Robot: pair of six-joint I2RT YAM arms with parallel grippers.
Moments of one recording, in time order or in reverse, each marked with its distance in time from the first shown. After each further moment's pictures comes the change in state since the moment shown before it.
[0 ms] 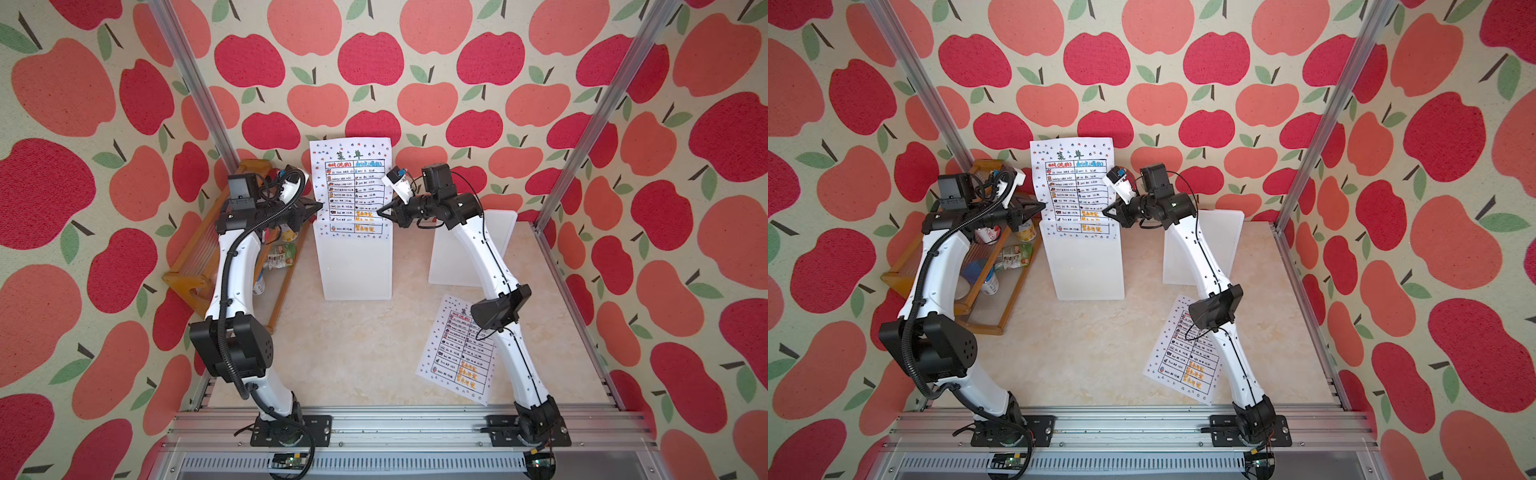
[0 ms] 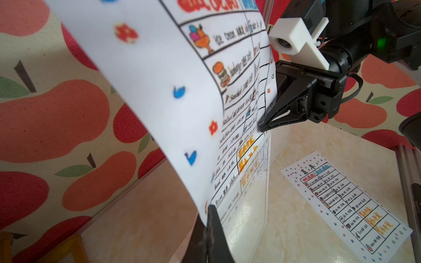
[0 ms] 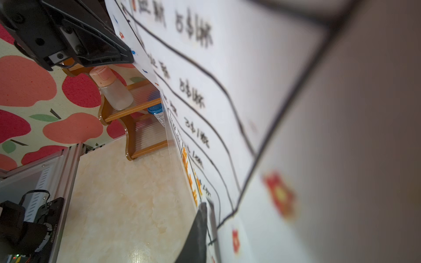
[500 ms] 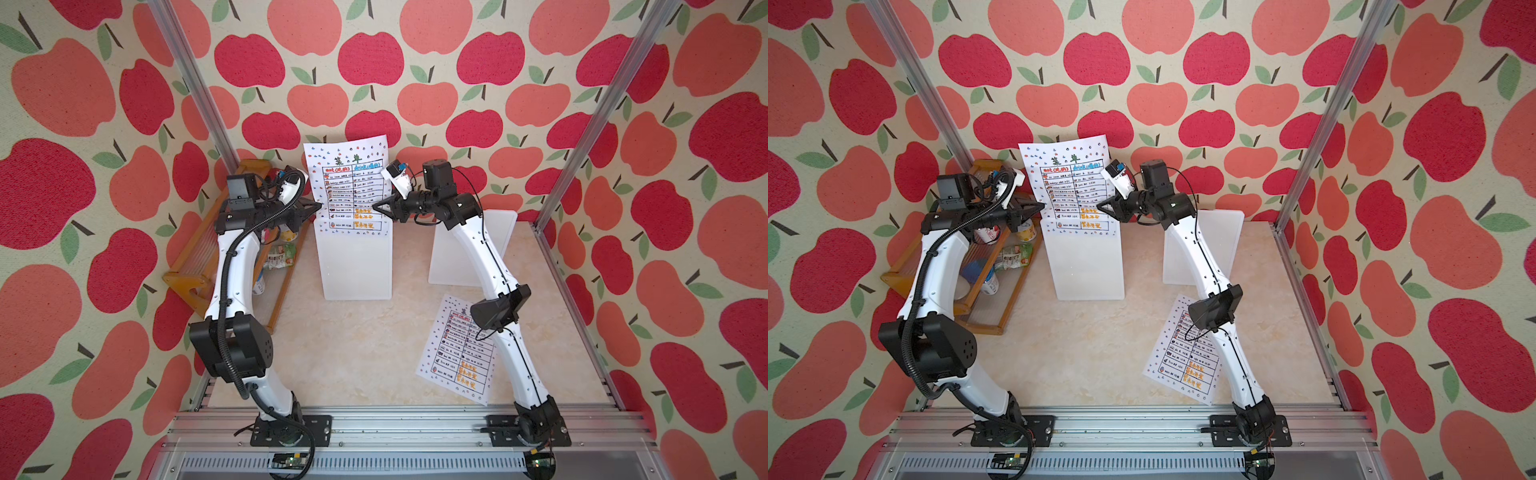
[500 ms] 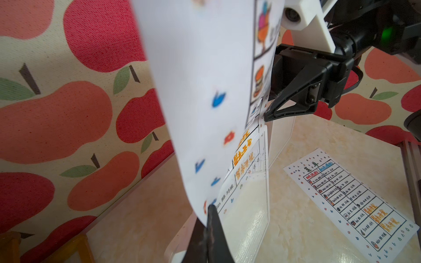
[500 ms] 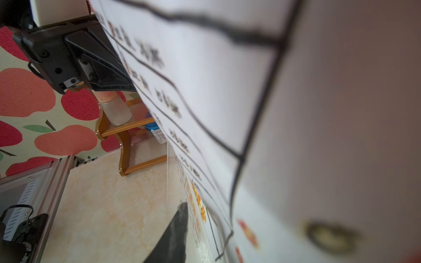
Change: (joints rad) left arm 0.008 0.000 -0.005 -0.003 0.000 0.025; right arm 0.002 0.000 0.000 0.136 0.000 0.026
